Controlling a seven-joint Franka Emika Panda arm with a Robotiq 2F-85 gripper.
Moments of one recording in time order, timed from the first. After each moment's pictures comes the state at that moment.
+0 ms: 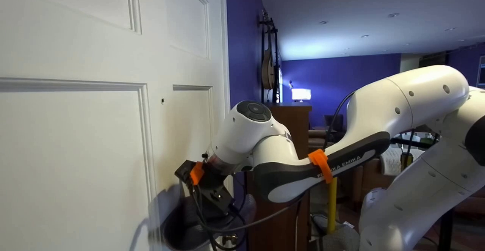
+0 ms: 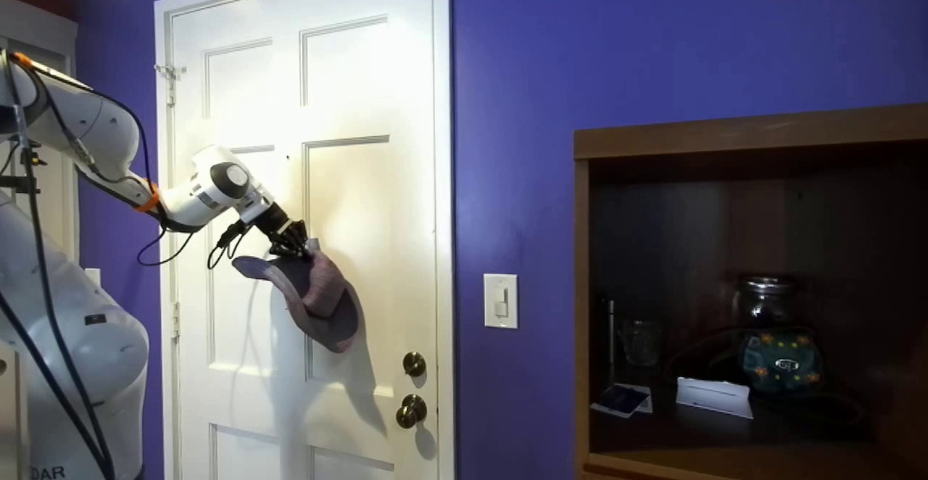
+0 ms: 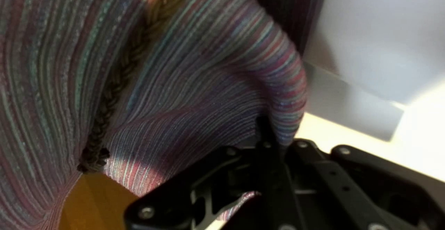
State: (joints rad) arm -0.13 -0.59 0.62 -2.45 -0.26 2.50 2.10
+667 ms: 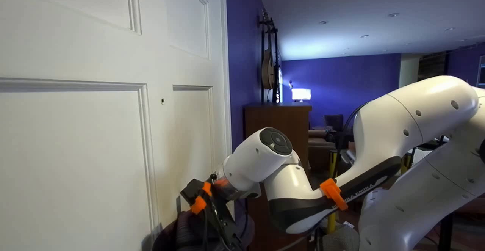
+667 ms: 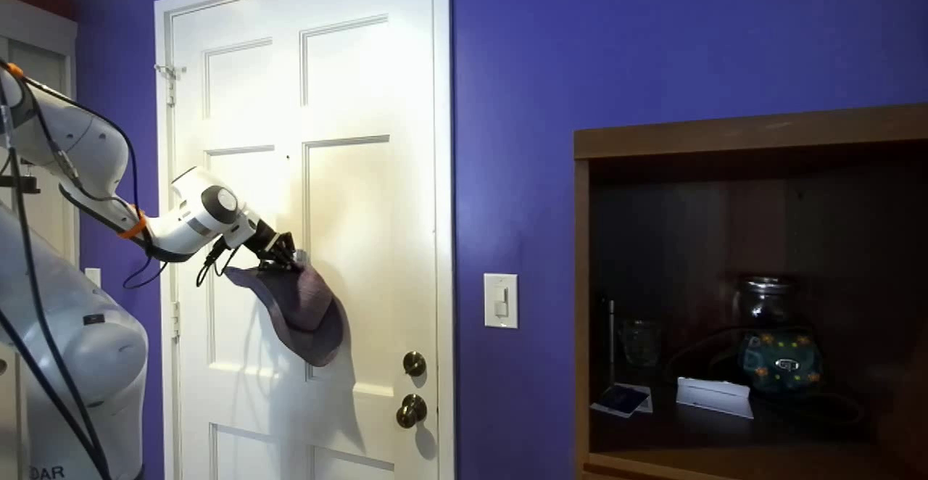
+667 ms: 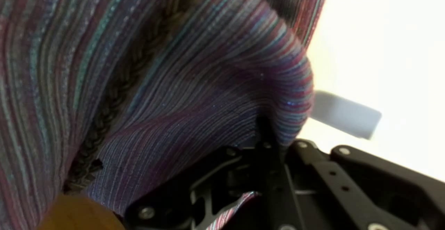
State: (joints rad) arm -0.15 -0.64 0.70 -2.61 -0.29 2.80 2.28
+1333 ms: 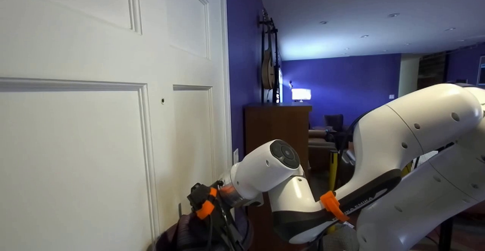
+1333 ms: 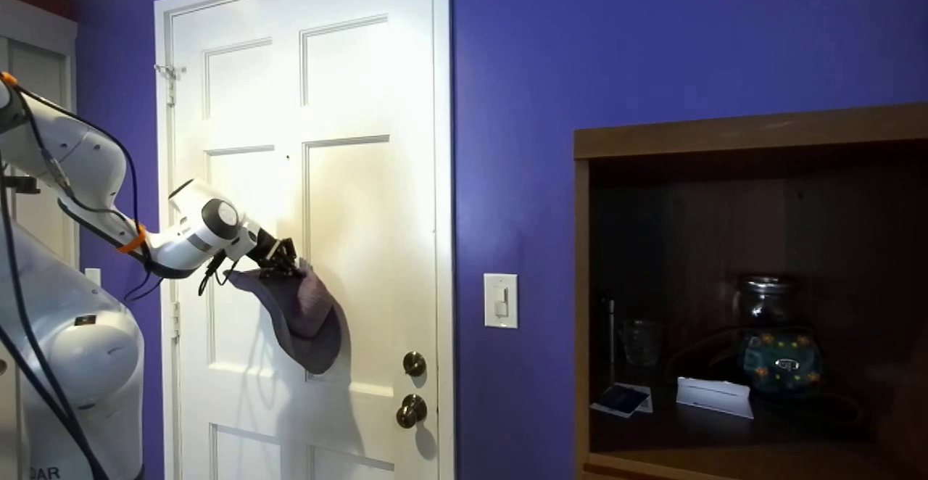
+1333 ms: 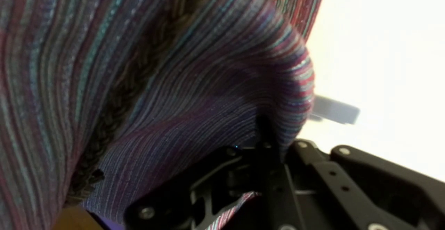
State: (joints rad) arm -0.22 -0.67 0.76 -2.69 -0.26 2.97 2.30
